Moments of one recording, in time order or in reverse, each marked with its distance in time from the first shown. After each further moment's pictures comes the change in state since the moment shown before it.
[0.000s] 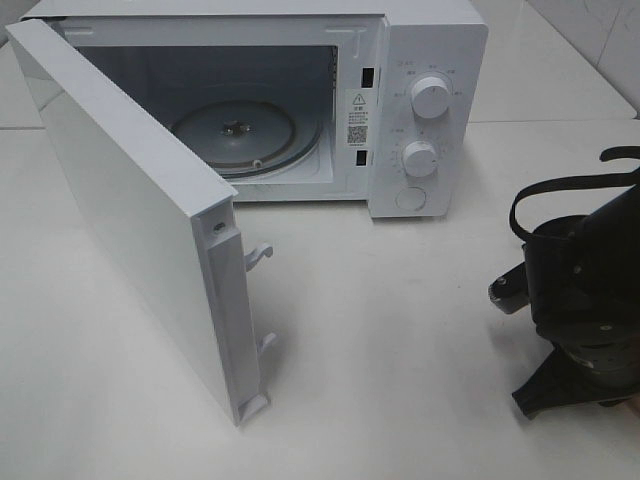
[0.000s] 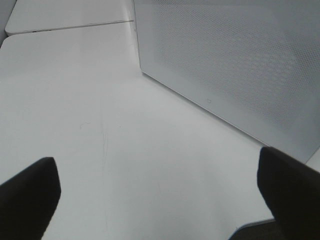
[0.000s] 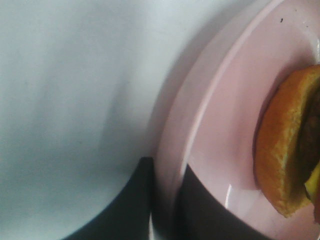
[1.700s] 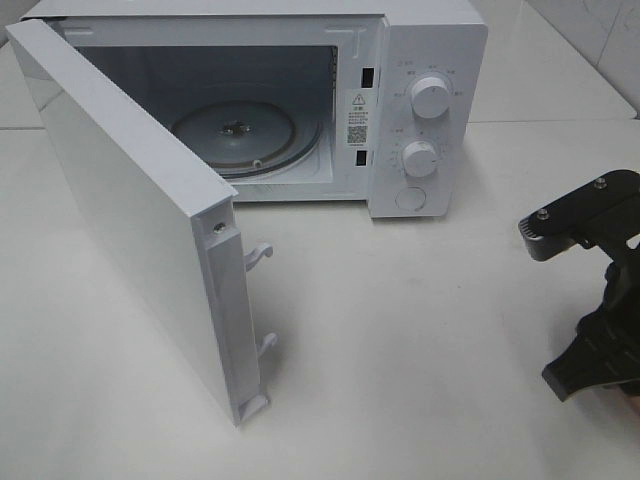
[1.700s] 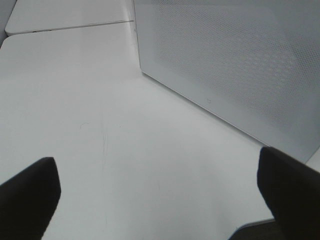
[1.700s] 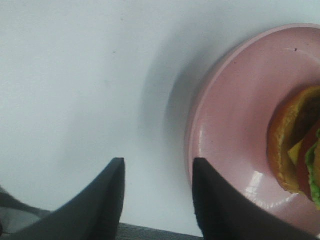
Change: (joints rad) left arm 0.000 0.000 0.000 0.000 0.000 0.000; right arm 0.000 -0.539 0.000 0.445 0.060 -0.613
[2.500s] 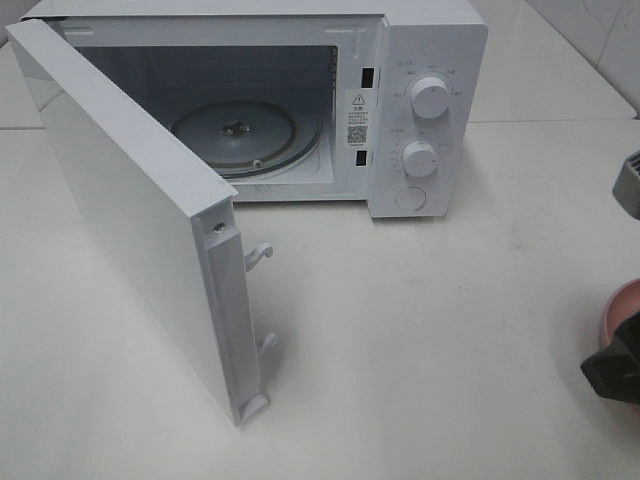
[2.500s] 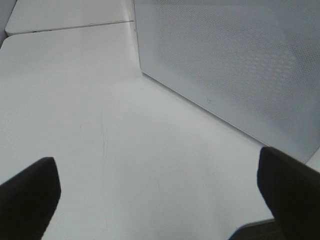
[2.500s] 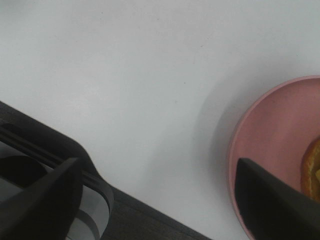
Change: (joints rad) left arm 0.000 0.000 0.000 0.000 0.000 0.000; right arm 0.000 -0.417 0.001 0.272 0.063 -0.313
